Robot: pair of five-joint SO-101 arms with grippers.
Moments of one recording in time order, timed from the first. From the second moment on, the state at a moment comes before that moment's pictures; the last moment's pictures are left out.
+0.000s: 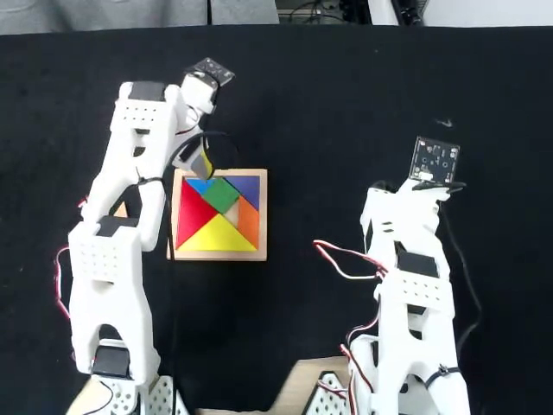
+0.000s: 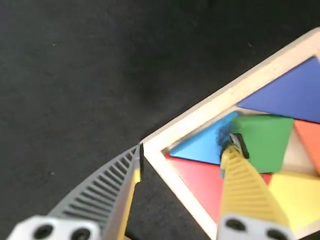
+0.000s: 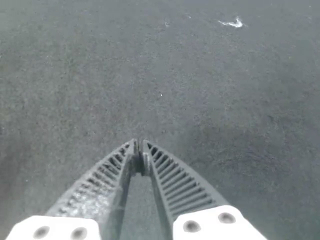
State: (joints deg) left arm 0.9 42.7 -34.5 81.9 -32.5; right arm 11.8 -43.4 73.5 17.1 -1.1
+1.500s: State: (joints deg) left arm 5.0 43.9 -48.0 96.9 -28.7; right arm 11.8 -43.4 73.5 17.1 -1.1
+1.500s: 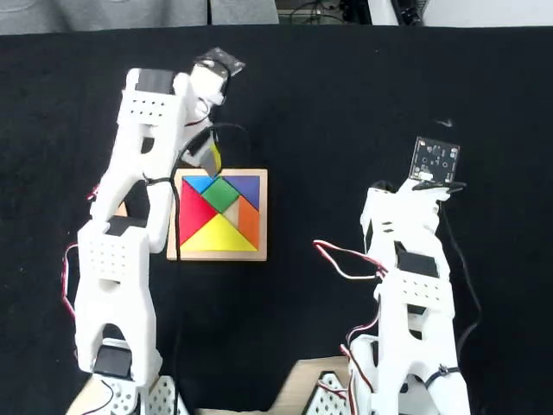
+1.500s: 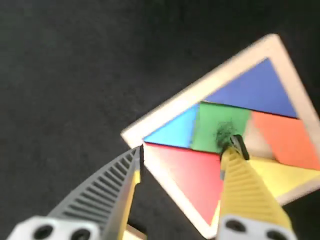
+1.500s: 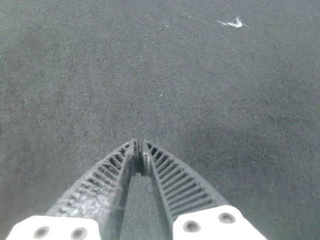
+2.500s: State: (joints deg) left arm 8.9 43.9 -29.8 81.7 -29.7; right arm 11.8 -43.4 73.5 17.1 -1.1
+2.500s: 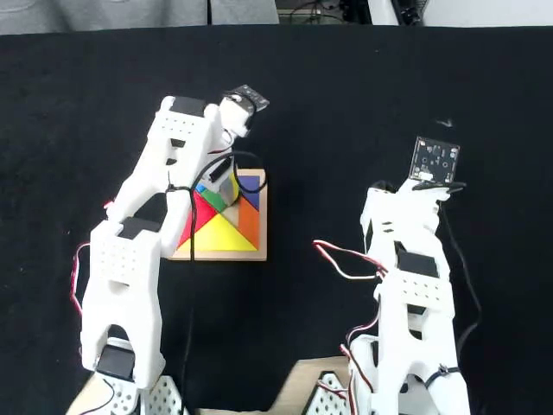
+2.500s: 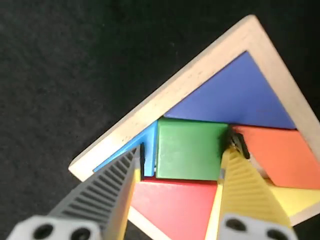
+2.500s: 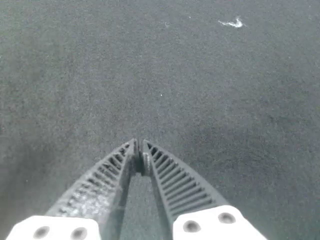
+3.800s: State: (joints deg) left arm 7.6 43.9 -37.2 90.8 -29.9; right arm 11.8 -43.4 73.5 17.1 -1.1
